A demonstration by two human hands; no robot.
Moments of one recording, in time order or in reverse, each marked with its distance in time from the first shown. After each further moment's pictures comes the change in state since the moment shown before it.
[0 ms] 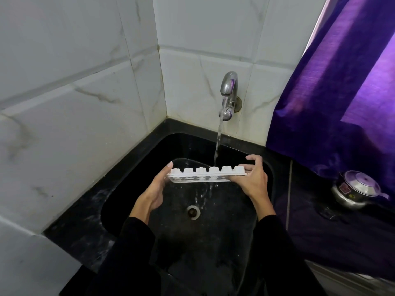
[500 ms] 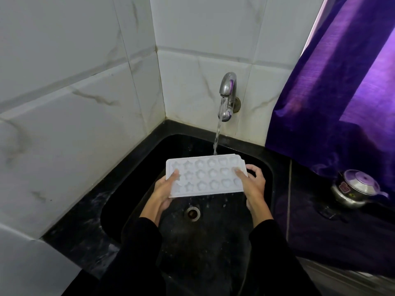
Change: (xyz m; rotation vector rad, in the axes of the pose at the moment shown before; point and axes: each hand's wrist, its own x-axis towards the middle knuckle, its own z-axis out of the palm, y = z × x) left_hand 0.030 -0.019 0.013 -0.300 0.120 -0.034; right_hand -0.004 0.010 0.019 0.554 0.113 0.354
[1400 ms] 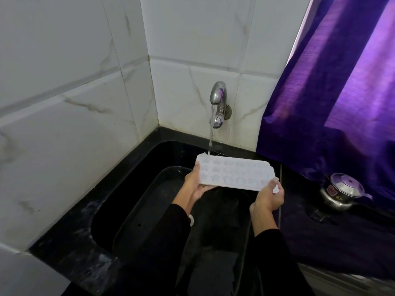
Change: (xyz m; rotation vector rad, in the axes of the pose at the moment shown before) left_hand 0.007 -0.005 0.110 -0.089 -0.106 -0.112; right_hand 0.007 -0.011 -0.027 0.384 0.614 -0.024
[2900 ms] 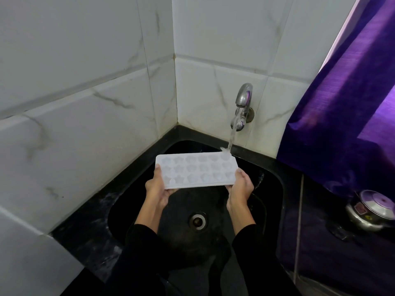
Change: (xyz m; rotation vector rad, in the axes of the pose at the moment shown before) left_hand -0.050 0.054 -0.099 -0.137 0.439 0.266; right_hand -0.072 0.039 0.063 -0.070 -0.469 0.184
